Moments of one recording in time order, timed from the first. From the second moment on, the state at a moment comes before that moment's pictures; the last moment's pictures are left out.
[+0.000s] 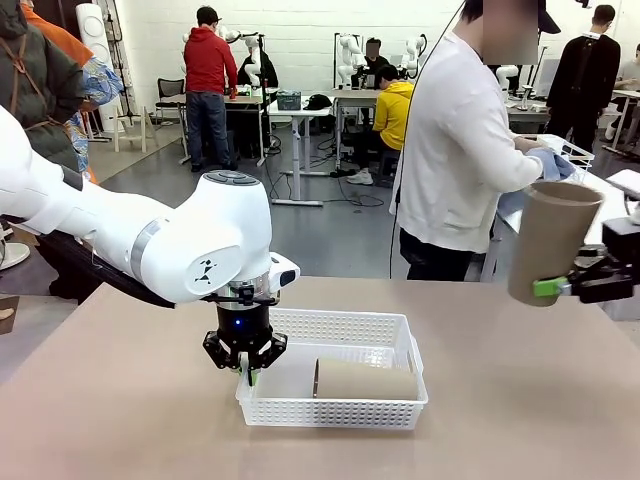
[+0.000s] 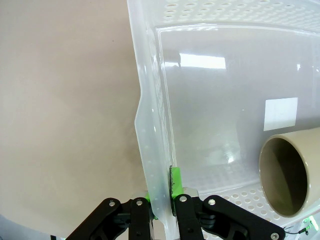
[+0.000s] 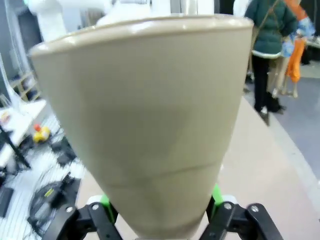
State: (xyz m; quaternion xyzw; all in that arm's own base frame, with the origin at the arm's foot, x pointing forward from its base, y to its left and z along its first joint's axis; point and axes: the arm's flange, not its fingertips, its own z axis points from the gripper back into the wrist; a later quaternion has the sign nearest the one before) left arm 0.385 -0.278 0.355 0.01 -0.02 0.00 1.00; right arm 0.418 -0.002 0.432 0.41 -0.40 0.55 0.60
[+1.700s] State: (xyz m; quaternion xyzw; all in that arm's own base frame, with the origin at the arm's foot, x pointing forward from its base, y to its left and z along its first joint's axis) left arm 0.384 -0.280 0.355 0.01 -0.02 0.00 1.00; right arm 0.454 0.301 0.355 0.13 -0.04 0.74 0.66
